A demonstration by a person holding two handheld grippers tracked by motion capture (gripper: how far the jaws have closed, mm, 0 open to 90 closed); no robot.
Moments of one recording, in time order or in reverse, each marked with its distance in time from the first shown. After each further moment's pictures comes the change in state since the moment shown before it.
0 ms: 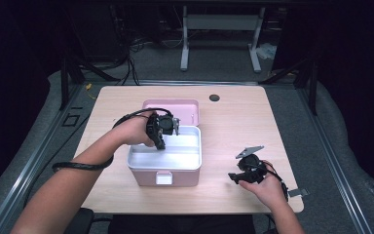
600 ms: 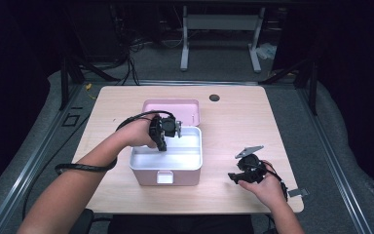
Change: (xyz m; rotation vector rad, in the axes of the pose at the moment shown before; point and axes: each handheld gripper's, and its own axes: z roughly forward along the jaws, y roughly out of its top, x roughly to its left) left arm 0.002 0.006 0.012 0.019 0.004 0.013; right arm 0.000 0.001 0.001 -0.004 0.006 0.001
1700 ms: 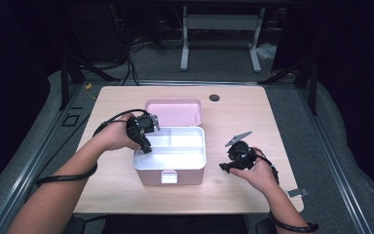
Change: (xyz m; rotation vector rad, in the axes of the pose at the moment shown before) left arm -0.004 -0.067 -0.005 -0.107 0.007 -0.291; right arm -0.003 0.050 0.007 0.030 0.053 -0.059
